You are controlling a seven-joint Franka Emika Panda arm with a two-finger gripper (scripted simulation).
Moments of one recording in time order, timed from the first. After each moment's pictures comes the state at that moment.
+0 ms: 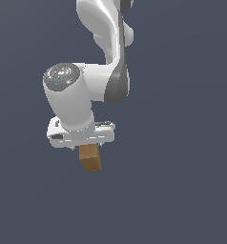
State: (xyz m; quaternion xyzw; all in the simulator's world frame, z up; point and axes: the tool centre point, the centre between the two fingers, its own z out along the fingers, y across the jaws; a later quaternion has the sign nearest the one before) arm 0.087 -0.097 0.193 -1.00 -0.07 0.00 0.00
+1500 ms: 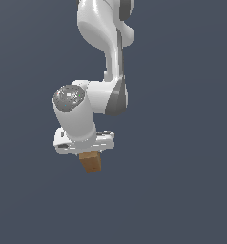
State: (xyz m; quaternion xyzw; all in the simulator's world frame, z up) arm 0.087 -0.098 0.142 -1.00 -0.07 0.00 0.00
